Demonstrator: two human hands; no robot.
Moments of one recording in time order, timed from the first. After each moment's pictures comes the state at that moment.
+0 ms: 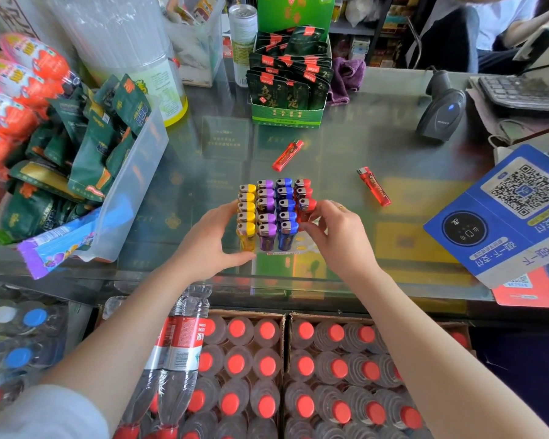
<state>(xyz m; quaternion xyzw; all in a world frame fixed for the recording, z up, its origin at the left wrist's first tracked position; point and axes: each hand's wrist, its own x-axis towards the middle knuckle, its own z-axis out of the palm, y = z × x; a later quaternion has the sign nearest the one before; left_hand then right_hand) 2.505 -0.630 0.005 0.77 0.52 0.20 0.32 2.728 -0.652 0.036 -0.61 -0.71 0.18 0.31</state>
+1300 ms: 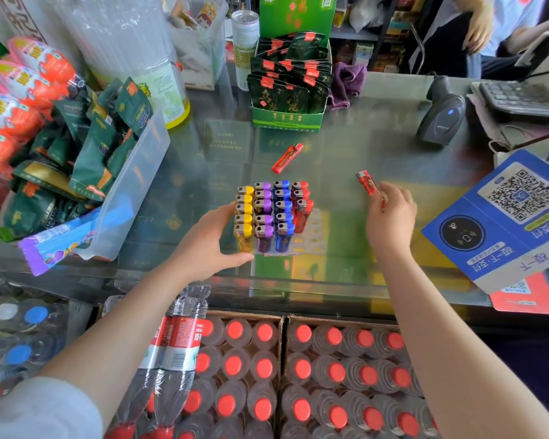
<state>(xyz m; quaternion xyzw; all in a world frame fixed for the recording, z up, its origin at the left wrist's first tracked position) 2.507 -0.633 0.011 0.75 0.53 0.19 0.33 2.790 -0.619 0.019 -0.78 -0.48 0.13 0.37</state>
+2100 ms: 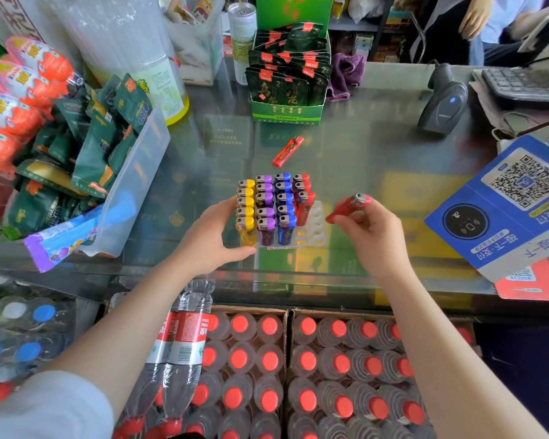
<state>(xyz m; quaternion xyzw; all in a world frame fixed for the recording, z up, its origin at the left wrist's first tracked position) 2.509 -0.633 0.012 0.76 0.53 0.20 0.32 2.762 -0.666 0.042 -0.65 -0.56 0.30 0.41</state>
